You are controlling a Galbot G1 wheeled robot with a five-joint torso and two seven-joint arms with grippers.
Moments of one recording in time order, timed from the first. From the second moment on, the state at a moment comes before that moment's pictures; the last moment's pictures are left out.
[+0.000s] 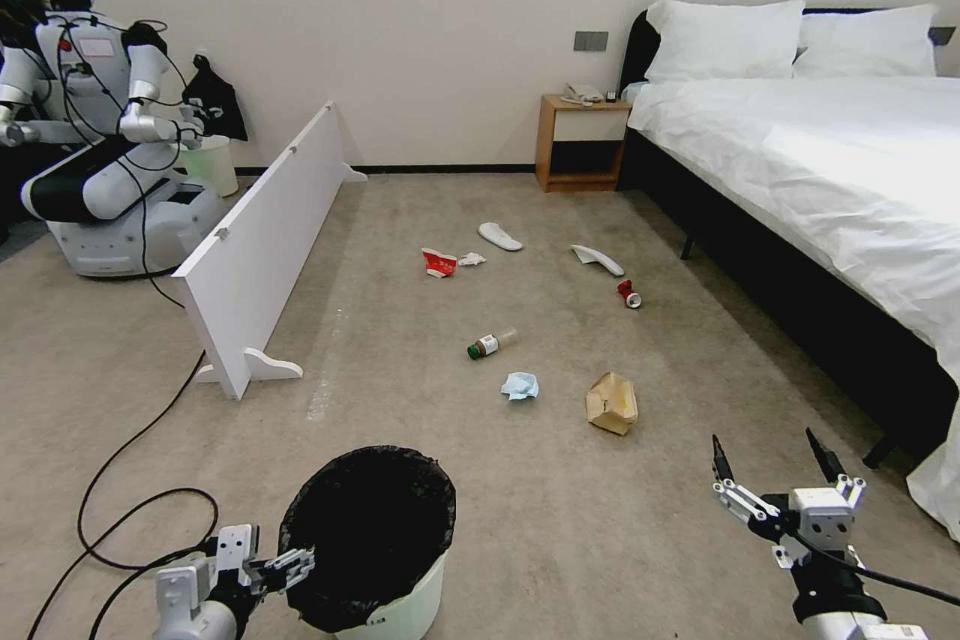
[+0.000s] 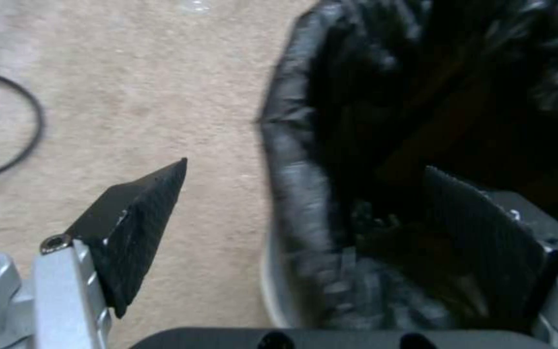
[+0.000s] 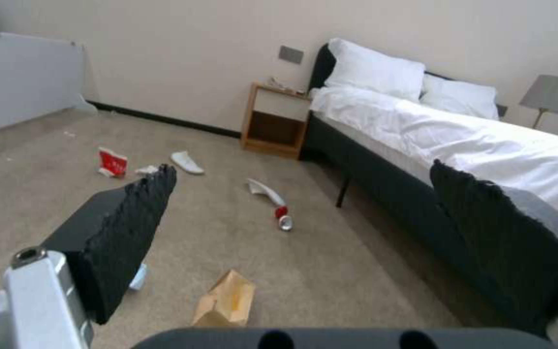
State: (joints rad) left arm 1.60 -1.19 -0.66 -2.05 -0.59 0.58 -0.12; right arm -1.75 1.42 0.77 2.24 0.03 0.11 0.01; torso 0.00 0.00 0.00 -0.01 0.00
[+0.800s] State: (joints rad) left arm 1.53 -1.16 -0.63 -2.03 -0.71 0.68 -0.26; right arm -1.75 1.42 0.76 2.25 0.03 0.09 0.00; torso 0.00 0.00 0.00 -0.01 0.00
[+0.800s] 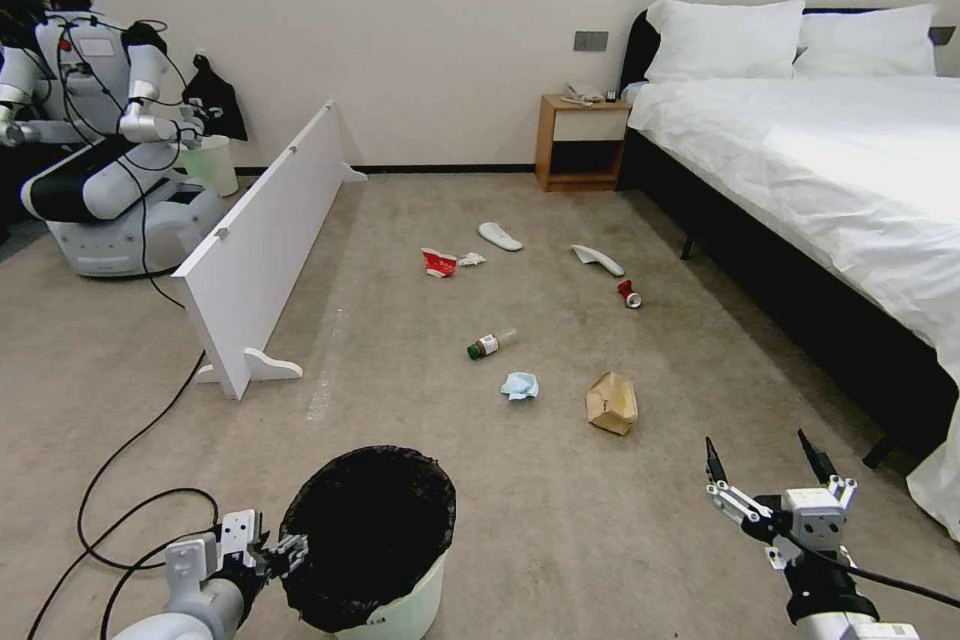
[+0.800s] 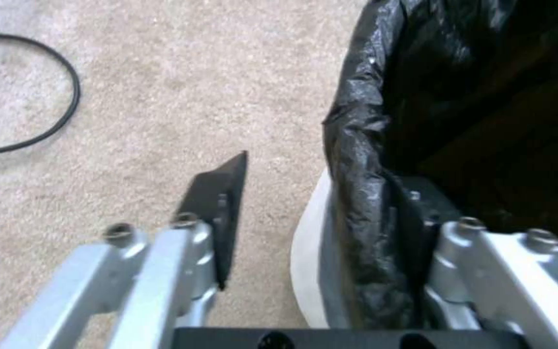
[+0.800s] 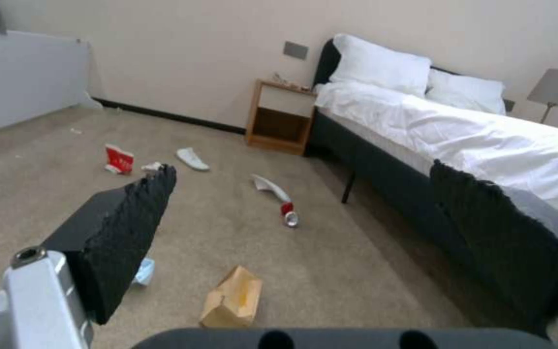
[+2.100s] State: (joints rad) left arm 1.59 -1.16 -0.68 -2.15 -0.70 0.59 -0.20; right arm -1.77 1.42 0.78 2.28 0.03 0.09 0.01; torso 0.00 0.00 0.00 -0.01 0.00
